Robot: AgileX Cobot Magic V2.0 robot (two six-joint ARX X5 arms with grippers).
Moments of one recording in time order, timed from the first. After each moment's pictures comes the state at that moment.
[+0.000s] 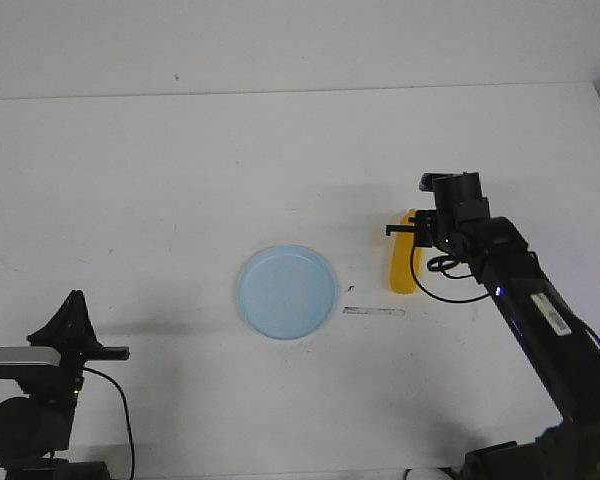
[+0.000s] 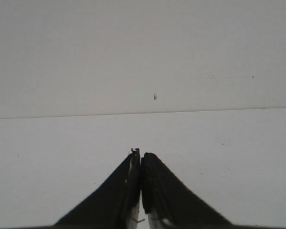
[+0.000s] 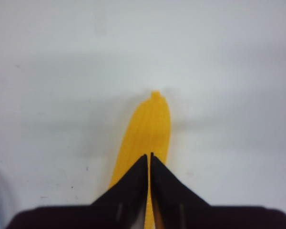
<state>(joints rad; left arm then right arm) 0.01 0.23 0.34 0.09 0.01 0.03 0.17 1.53 1.32 -0.74 0.05 0.29</state>
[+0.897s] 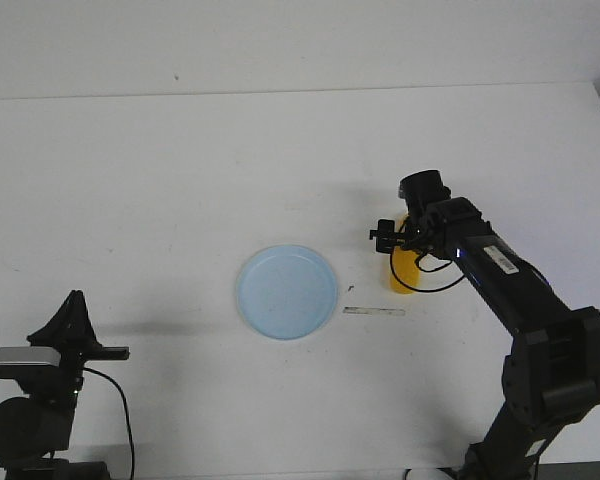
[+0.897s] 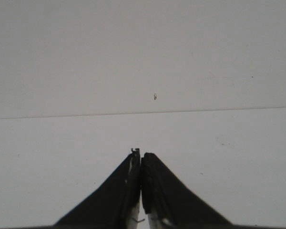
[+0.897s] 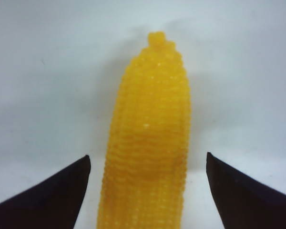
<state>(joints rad) 0.01 0.23 0.34 0.09 0.01 0.03 0.18 1.79 1.37 -0.78 0.05 0.38</state>
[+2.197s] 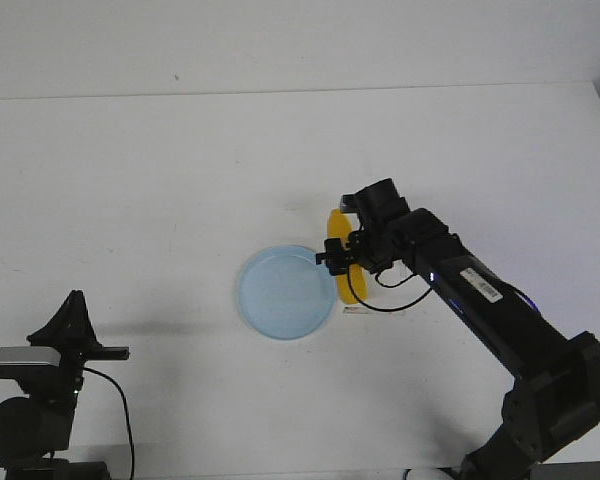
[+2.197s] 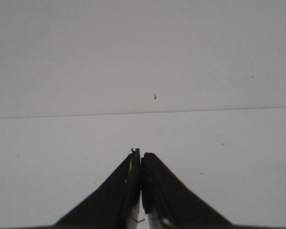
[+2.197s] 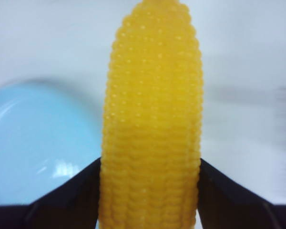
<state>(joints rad) 0.01 0.23 0.34 0.09 0.01 0.03 0.41 1.70 1.39 -0.81 -0.26 0.33</state>
